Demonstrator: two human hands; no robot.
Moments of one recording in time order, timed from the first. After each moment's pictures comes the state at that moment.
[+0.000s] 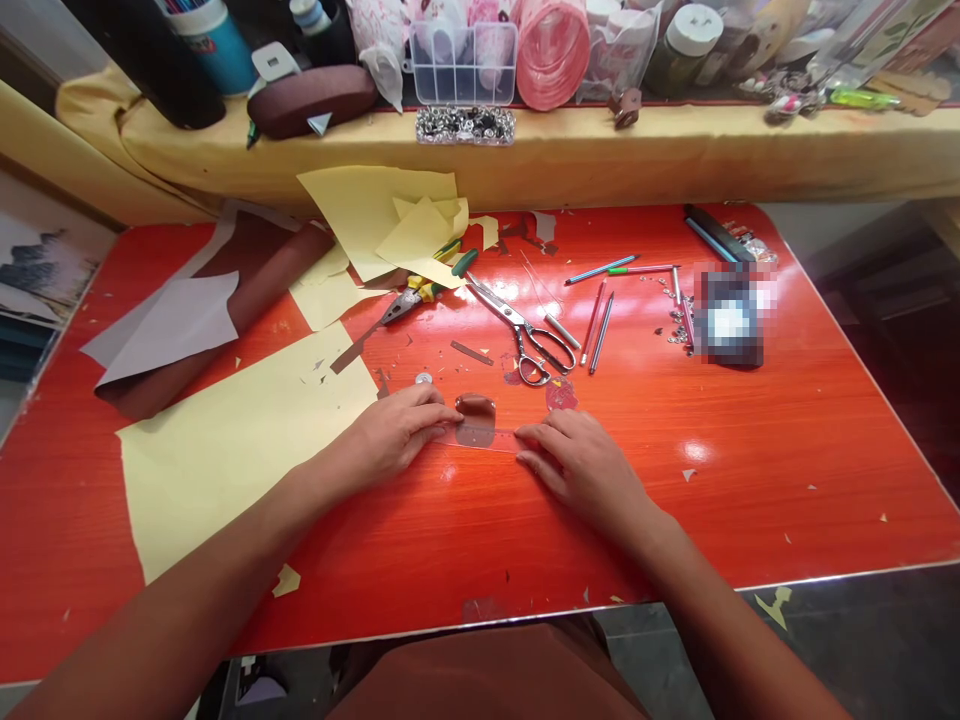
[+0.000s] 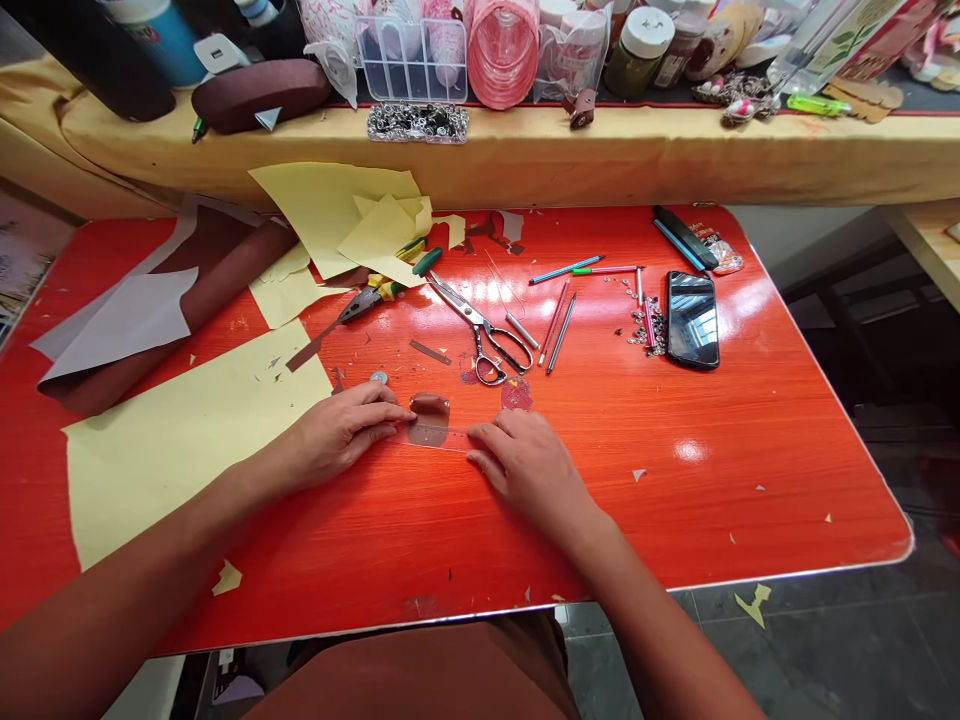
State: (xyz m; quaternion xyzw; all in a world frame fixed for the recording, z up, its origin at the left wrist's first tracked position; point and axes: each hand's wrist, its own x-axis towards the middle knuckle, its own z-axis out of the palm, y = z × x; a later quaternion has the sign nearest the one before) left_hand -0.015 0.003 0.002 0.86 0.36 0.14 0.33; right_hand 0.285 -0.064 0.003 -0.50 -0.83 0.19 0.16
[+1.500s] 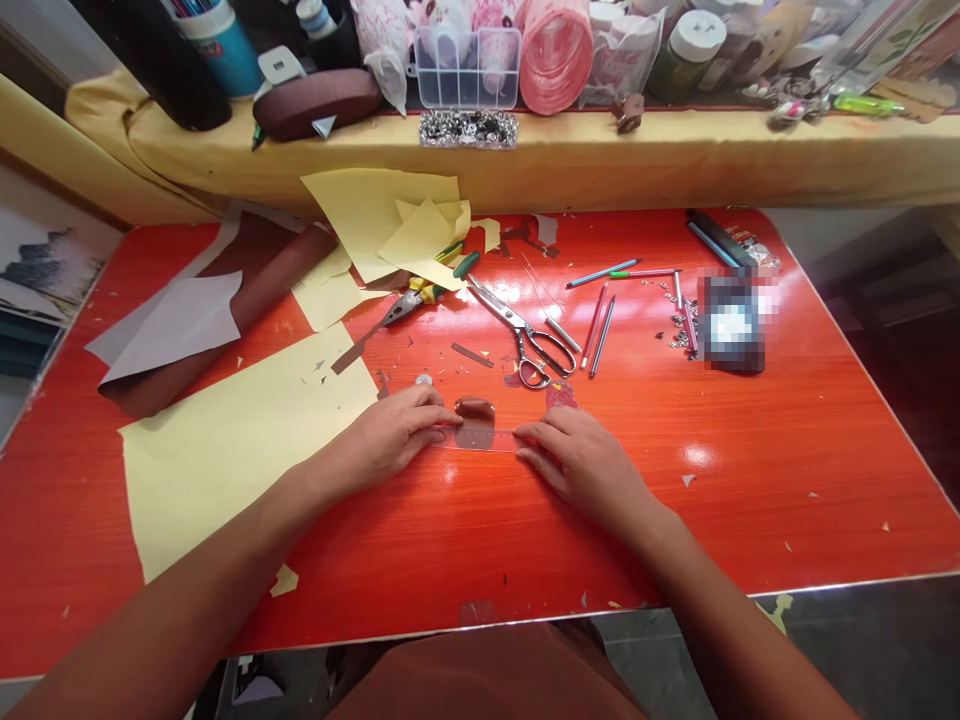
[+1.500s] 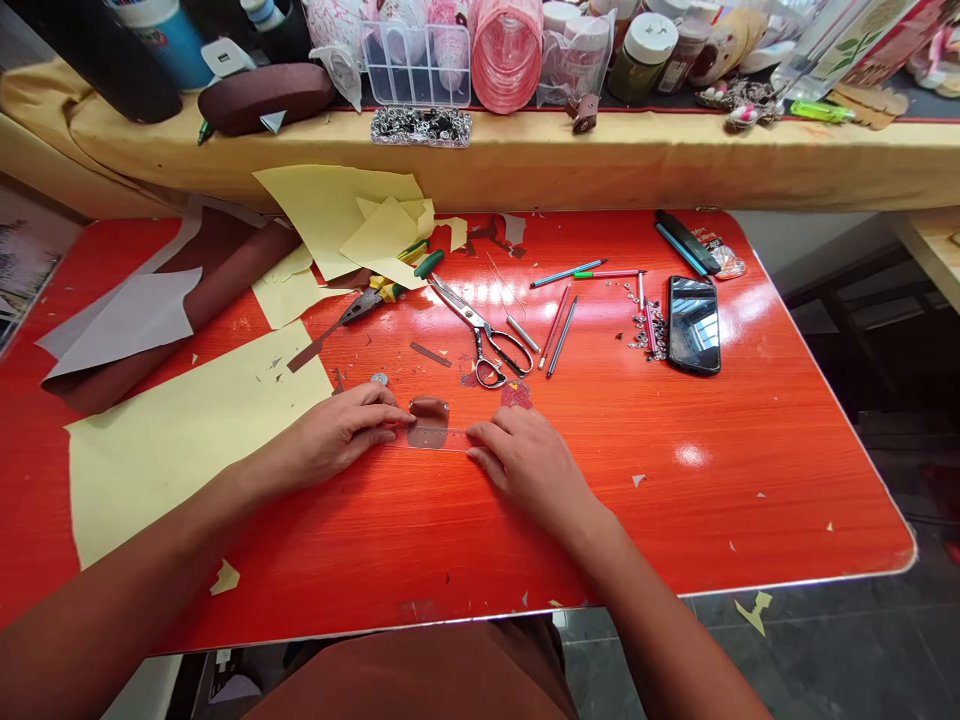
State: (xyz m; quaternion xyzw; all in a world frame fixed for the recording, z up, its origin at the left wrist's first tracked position) left_hand -0.017 0.005 -0.001 0.85 0.36 0.13 0.36; right_hand 0.287 -0.055 0.007 -0.48 -0.84 0.19 0.15
